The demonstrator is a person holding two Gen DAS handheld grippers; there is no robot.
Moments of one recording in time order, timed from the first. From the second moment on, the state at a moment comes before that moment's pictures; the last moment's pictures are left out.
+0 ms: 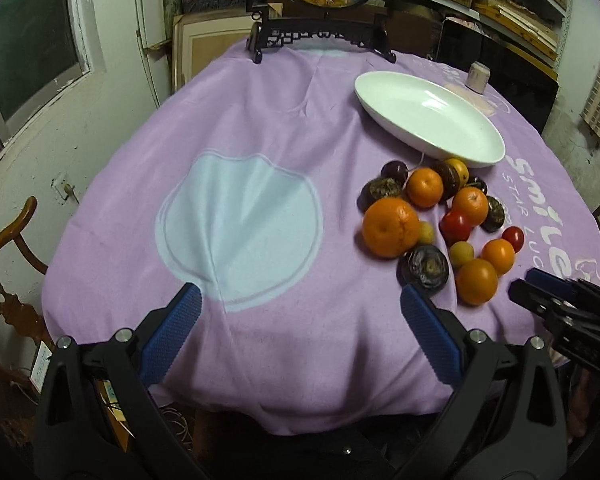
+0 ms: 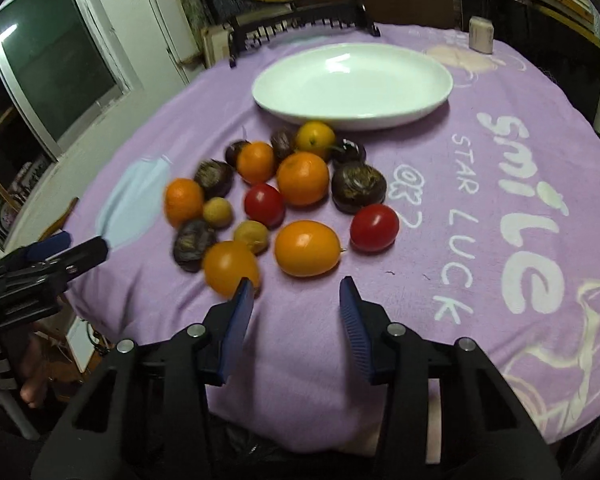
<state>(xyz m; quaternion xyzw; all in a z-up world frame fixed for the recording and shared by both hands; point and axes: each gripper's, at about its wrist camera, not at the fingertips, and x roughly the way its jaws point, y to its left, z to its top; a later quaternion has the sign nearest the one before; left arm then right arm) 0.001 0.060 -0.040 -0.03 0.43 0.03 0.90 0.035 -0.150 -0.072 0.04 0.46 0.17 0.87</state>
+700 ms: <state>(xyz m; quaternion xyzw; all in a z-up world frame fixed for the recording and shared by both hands) 0.064 0.026 -0.061 -0.05 0.47 -0.03 0.88 0.050 -0.152 -0.088 -0.01 0.45 0.15 0.88</state>
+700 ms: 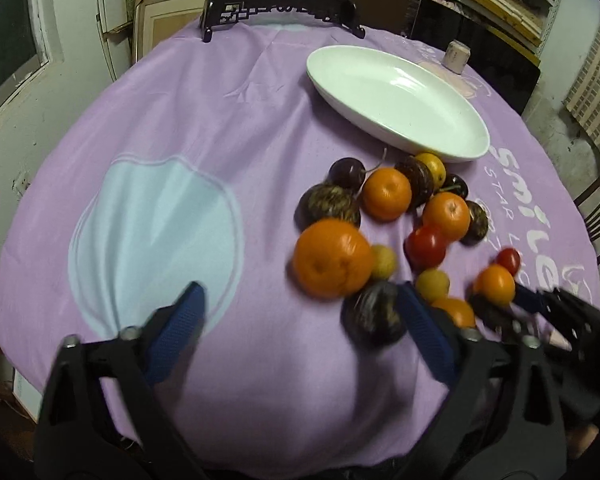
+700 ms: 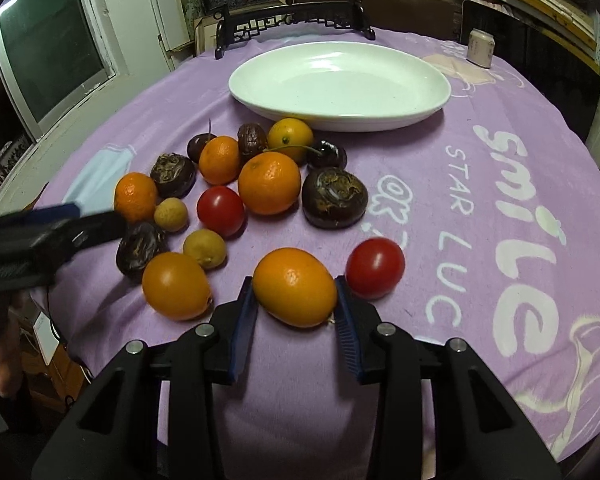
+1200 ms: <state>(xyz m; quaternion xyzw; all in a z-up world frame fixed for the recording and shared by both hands) 0.070 0.012 -0.054 -0.05 0.46 -0.04 0.89 0.045 -0.164 -0.076 0.01 0.43 0.16 0.89</state>
